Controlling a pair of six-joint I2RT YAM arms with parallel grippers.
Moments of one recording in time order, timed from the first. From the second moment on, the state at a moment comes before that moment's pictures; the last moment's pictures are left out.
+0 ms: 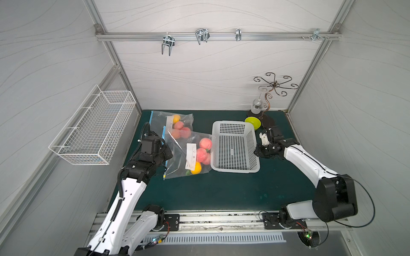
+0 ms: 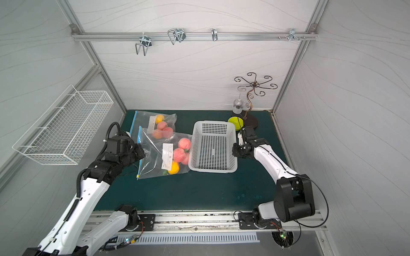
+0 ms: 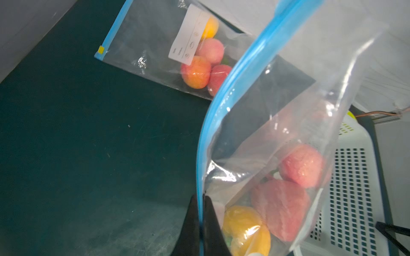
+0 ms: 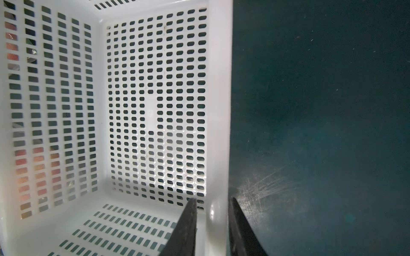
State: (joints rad) left arm -0.15 0.88 0.90 -0.78 -0.09 -0.57; right arm 0.26 1.39 0.99 -0.69 -0.20 0.31
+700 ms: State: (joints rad) left arm 0.06 1.04 0.81 -0.62 -0.15 -0.15; right arm 0.26 1.39 1.03 -0.71 -0.23 0.29
